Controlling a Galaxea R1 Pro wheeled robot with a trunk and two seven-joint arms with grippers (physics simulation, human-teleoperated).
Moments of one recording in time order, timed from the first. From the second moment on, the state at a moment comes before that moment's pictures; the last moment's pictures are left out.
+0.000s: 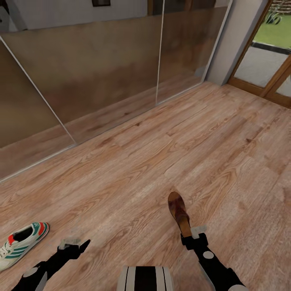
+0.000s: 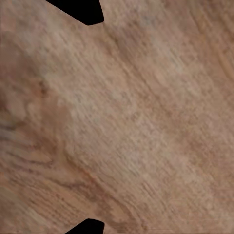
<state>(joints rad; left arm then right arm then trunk) -0.43 0.17 0.47 -0.48 -0.15 -0.16 -0.64 -0.49 -0.01 0.07 -0.48 0.17 -0.09 -0.06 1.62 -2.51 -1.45</state>
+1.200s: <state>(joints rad) -0.23 0.17 0.66 -0.42 -0.15 -0.37 -0.60 -0.45 -0.09 -0.07 -0.07 0.14 -0.59 -0.07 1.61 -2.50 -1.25</state>
